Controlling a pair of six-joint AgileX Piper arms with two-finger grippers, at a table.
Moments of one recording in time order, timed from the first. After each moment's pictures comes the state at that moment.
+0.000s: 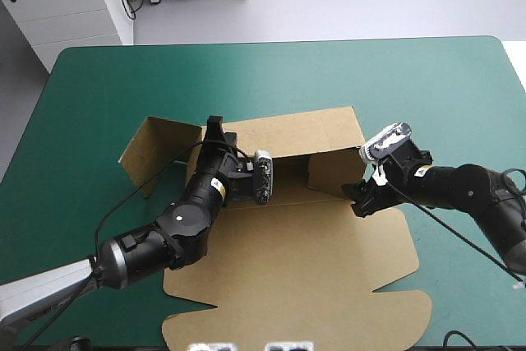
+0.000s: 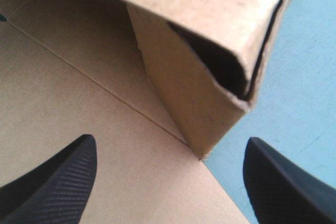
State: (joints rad) left arm -0.97 1.38 -0.91 1.39 0.68 -0.19; right arm 0.23 1.16 -0.86 0.58 0.68 -0.81
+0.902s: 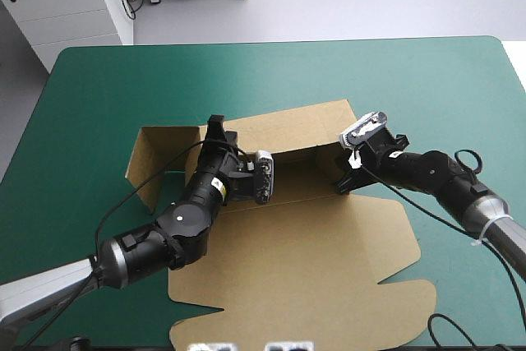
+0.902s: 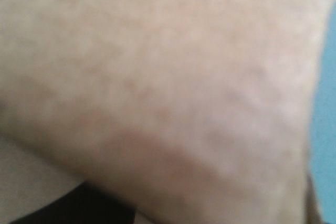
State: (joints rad) left arm -0.97 1.38 -0.91 1.43 0.67 -0.20; right arm 0.30 1.39 -0.86 0.80 0.38 -1.06
